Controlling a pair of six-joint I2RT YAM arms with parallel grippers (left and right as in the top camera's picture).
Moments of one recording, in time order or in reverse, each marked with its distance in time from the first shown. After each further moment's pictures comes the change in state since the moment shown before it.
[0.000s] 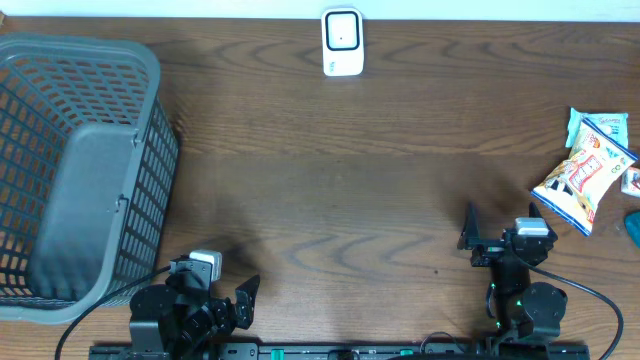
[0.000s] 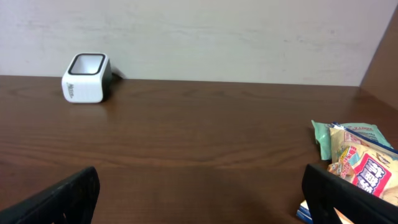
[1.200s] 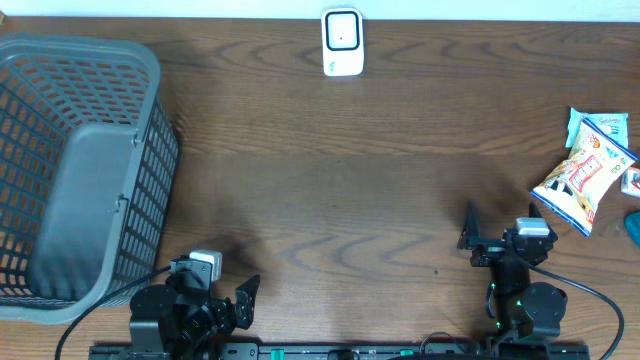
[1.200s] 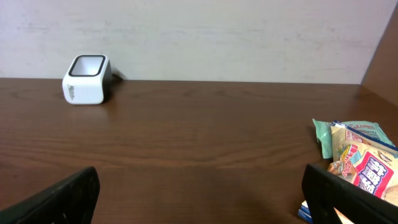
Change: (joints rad) left arm 0.000 0.000 0.000 0.000 0.000 0.000; right arm 0.000 0.000 0.000 0.001 0.000 0.015
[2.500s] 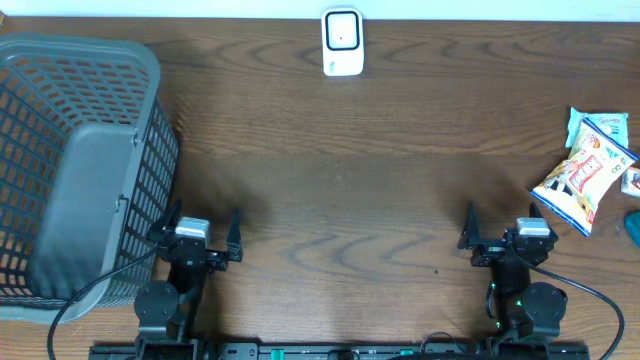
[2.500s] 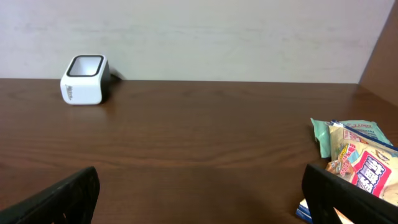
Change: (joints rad) left arm 0.000 0.000 -0.335 0.961 -0.228 0.133; right arm 0.000 0.000 0.000 0.000 0.004 0.000
